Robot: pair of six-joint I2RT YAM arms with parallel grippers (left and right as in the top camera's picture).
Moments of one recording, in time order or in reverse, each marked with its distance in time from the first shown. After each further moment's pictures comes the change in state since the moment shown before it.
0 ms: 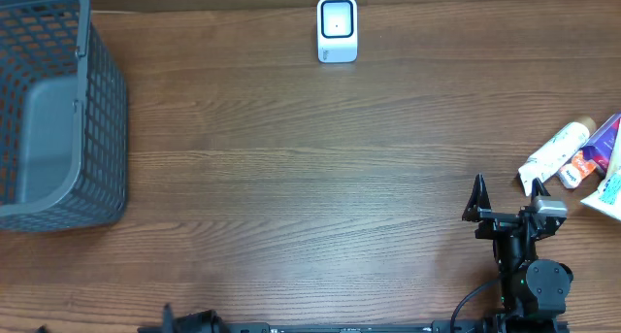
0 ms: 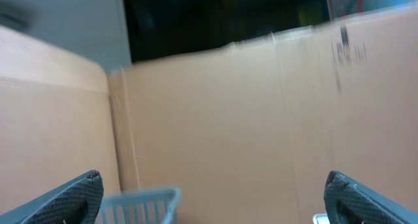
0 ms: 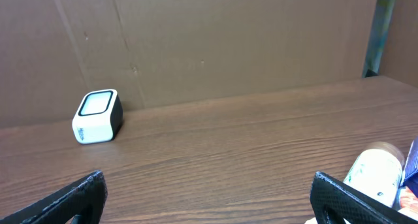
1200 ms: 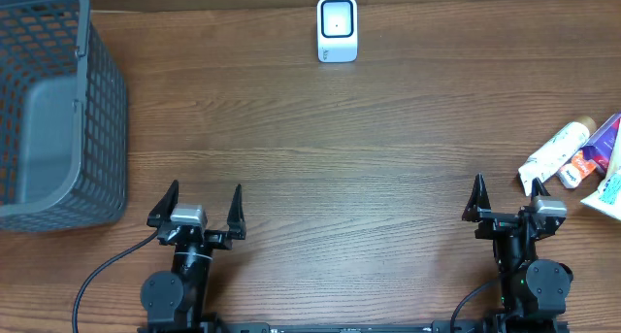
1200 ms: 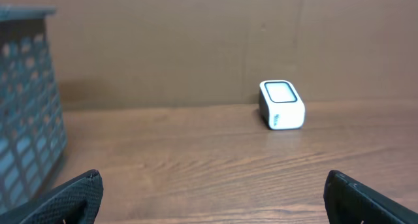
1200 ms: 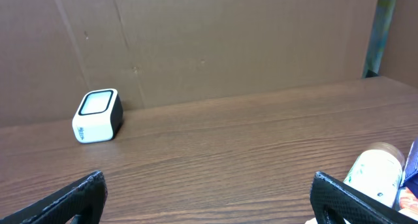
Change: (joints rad) left arm -0.154 0.000 -1.064 0.623 0.040 -0.116; right arm 0.000 0.000 0.000 0.000 -0.002 -0.003
